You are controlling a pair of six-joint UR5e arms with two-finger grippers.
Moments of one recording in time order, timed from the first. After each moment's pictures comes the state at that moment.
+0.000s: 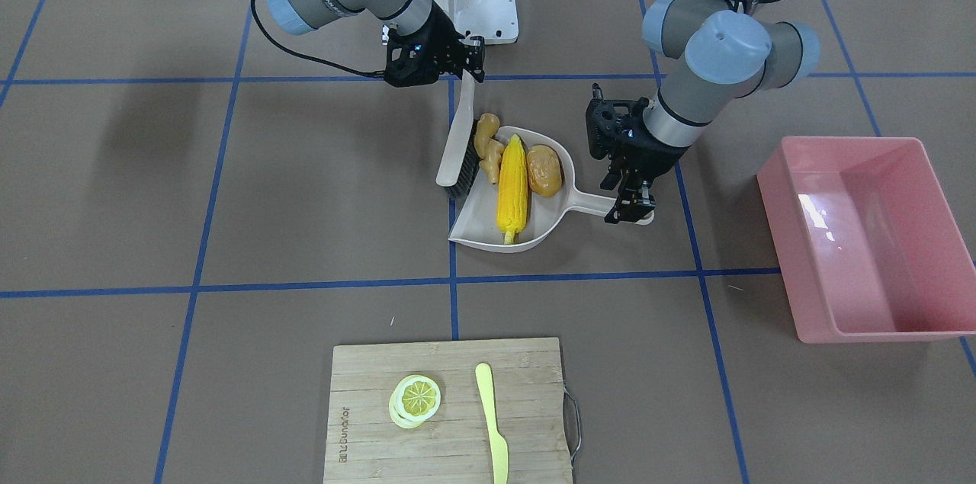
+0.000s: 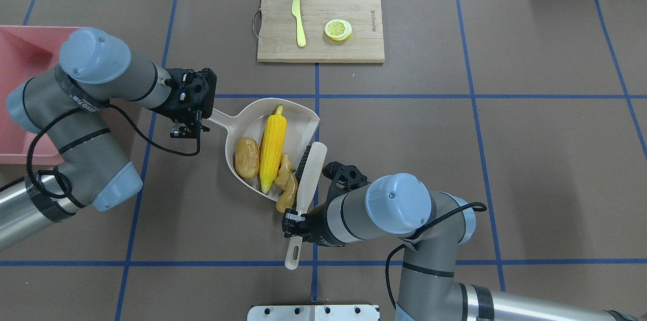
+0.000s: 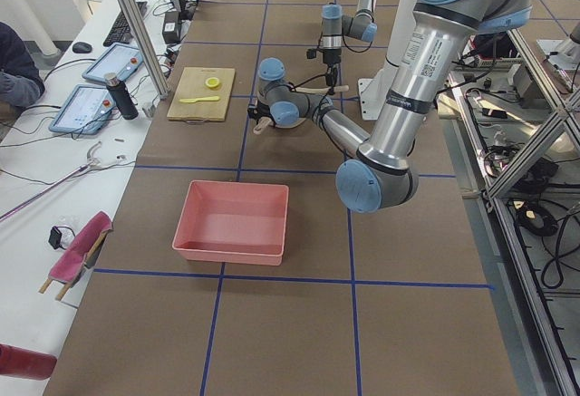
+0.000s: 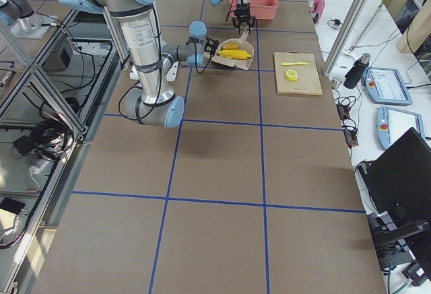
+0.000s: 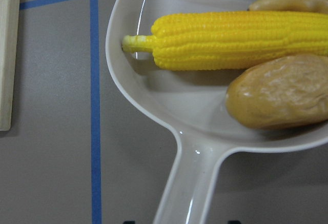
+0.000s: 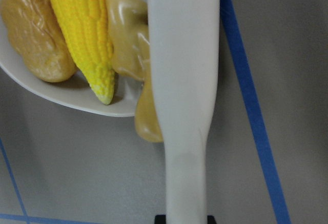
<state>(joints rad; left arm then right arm) -0.73 -1.99 -1.66 -2.02 -2.02 0.51 0.27 -1.02 1.68 -0.91 1.87 1.80</state>
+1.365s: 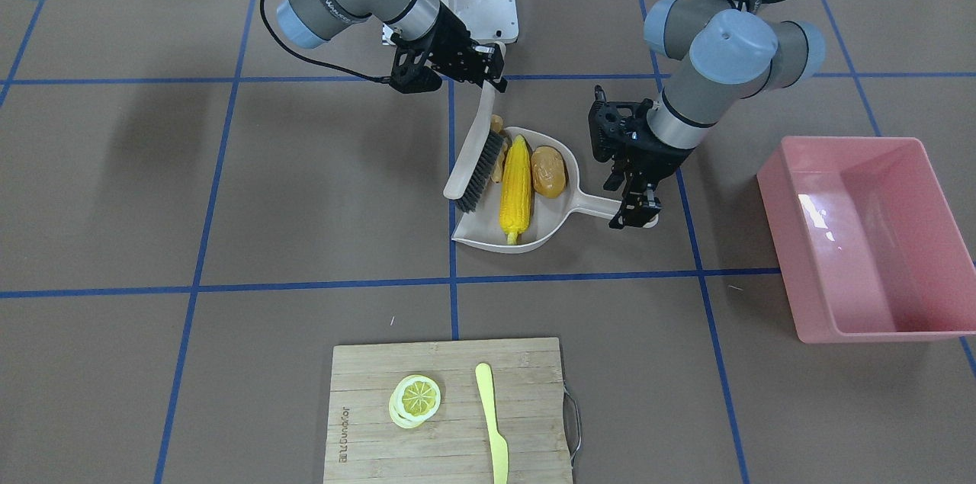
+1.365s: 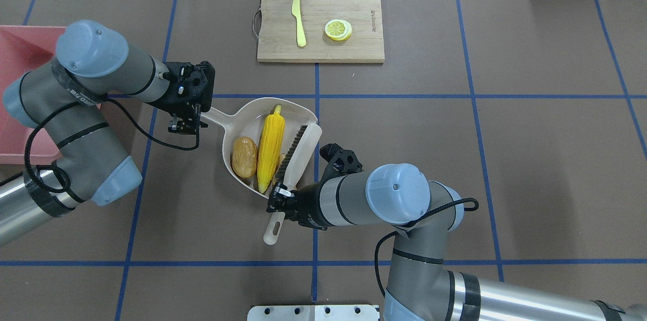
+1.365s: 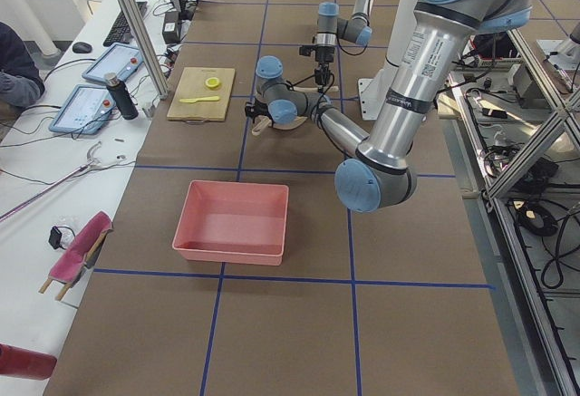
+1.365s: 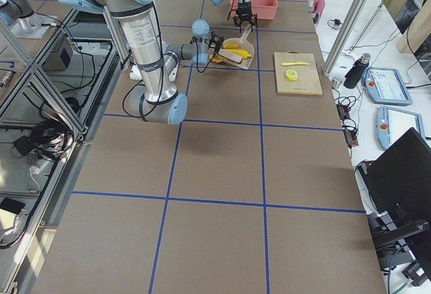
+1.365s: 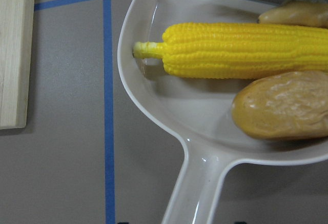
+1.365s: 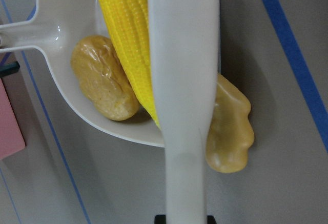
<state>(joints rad) -0.74 -2.00 -1.66 -2.01 -2.03 0.51 0.30 -0.99 1.63 -0.77 1.80 1.94</state>
